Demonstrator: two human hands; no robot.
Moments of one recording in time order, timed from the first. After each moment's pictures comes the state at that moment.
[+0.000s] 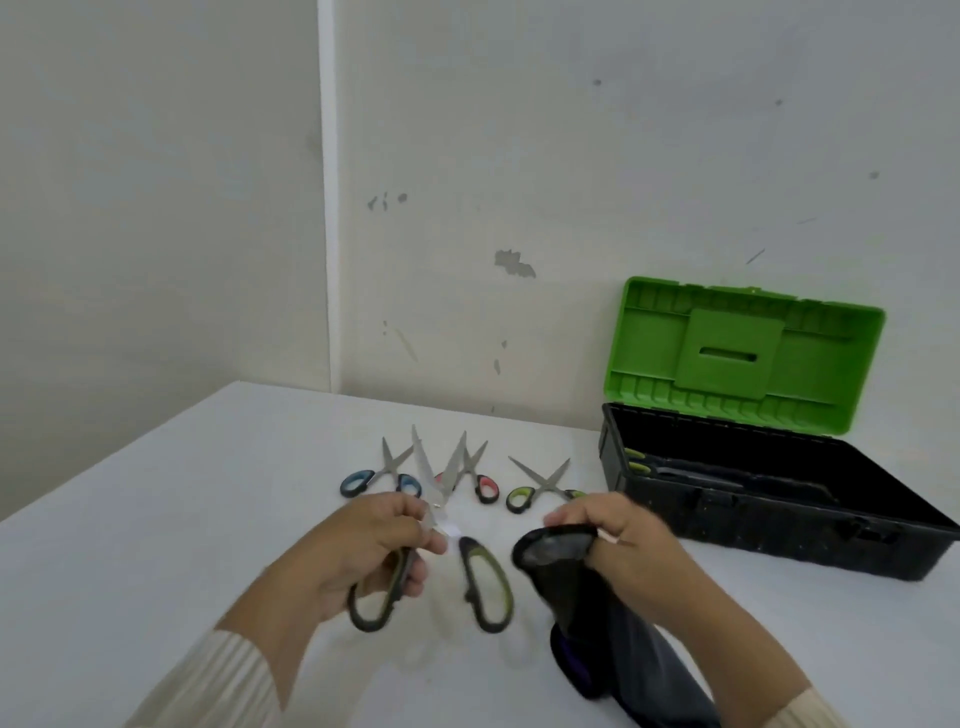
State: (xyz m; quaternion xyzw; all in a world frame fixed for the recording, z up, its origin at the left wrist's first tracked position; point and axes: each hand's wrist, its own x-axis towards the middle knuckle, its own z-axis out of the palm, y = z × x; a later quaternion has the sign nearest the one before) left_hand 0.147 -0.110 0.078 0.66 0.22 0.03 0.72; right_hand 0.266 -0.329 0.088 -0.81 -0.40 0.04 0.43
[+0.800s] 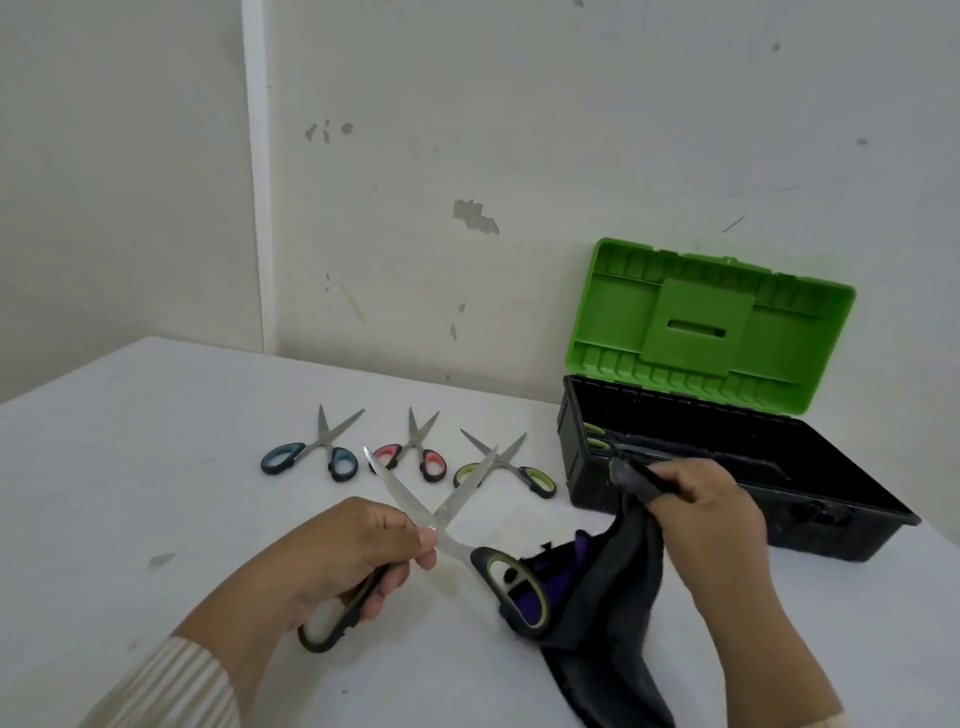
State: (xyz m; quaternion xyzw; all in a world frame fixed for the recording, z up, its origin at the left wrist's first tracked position) left_hand 0.189 -0.131 0.053 0.75 0.16 -0.05 0.64; right_hand 0.327 -0.380 0.082 -0.87 -0.16 -0.17 0.43
